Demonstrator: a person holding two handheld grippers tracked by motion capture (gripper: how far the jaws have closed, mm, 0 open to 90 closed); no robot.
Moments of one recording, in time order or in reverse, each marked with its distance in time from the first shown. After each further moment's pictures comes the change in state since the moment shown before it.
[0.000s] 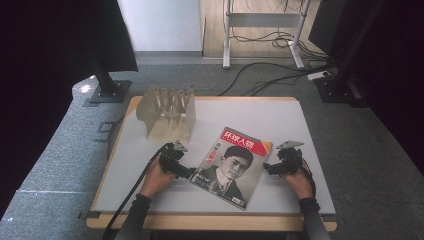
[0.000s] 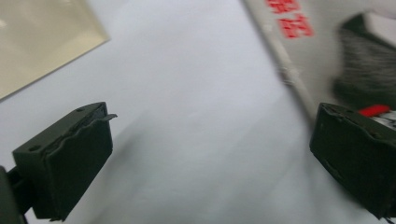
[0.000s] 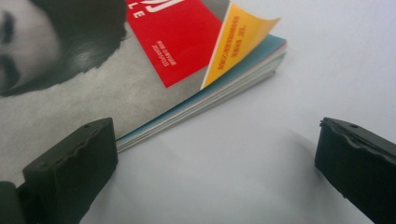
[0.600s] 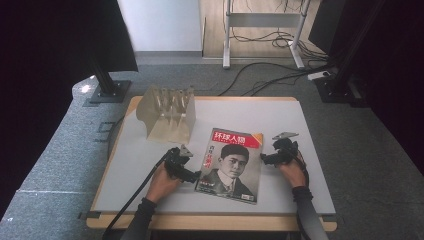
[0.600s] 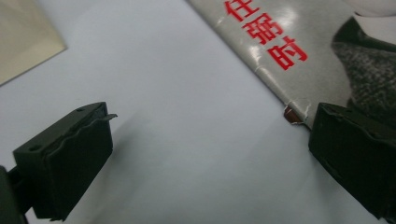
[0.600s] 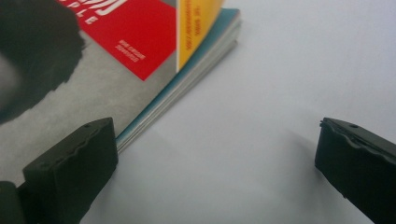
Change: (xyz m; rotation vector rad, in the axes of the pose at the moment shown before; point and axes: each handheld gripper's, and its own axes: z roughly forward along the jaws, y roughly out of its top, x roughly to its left) left arm -0.027 -0.001 0.009 -0.025 0.009 0.035; right arm -0.011 0.024 0.023 0.003 -0.037 0.040
